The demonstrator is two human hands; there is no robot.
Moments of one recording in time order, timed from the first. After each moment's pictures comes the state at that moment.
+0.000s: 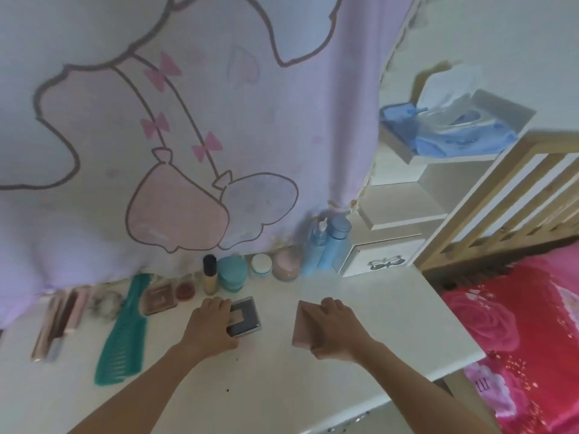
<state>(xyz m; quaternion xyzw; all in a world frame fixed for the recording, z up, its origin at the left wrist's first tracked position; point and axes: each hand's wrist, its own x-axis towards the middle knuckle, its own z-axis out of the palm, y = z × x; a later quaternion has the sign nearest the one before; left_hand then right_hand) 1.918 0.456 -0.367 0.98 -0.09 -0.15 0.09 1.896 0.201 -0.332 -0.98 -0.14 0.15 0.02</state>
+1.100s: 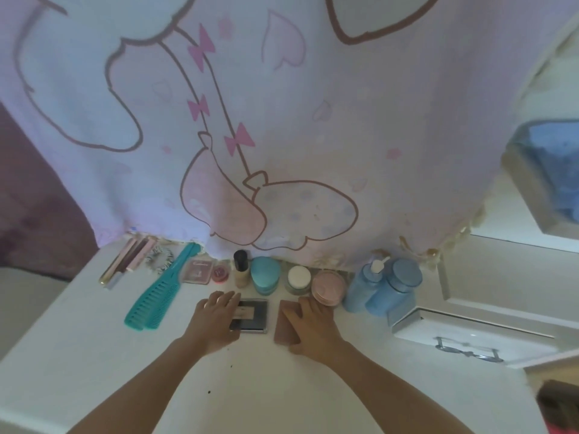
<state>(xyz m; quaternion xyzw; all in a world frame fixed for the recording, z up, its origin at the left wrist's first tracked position) 1.924 0.435 -0.381 0.97 0.12 -0.17 0.08 2.014 0.241 -0.378 -0.88 -0.43 0.19 -0.03</state>
